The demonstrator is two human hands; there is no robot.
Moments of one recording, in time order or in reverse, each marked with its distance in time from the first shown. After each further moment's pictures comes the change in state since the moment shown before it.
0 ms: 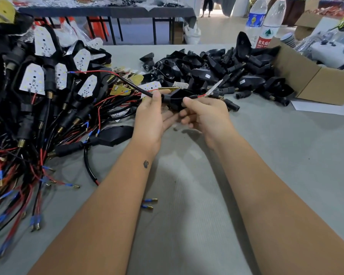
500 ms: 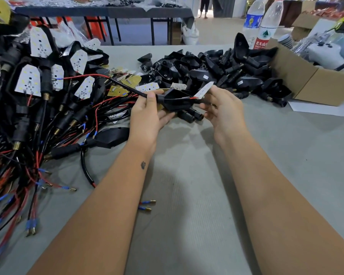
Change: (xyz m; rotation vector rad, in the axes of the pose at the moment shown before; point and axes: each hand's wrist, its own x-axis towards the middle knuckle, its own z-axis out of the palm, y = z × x) left_hand 0.003 0.000 -0.001 0.030 0.056 0.059; right_hand 0.013 -0.007 -0.020 0.207 0.254 -0.025
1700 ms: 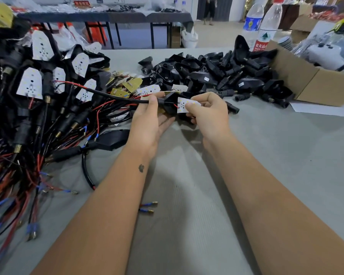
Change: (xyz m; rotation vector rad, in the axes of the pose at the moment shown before) left_hand 0.003 -0.002 -0.005 -0.026 -0.068 -0.075; right_hand -0.013 0.017 0.023 -0.349 0.010 -0.163
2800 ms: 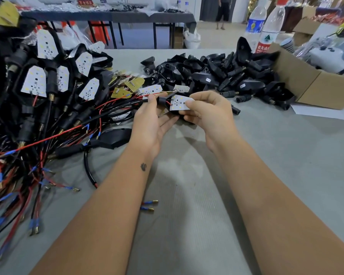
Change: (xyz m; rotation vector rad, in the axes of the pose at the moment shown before) left_hand -0.002 0.003 0.002 -0.108 0.035 -0.051; right_hand -0.010 -0.018 -0.008 0.228 -0.173 0.073
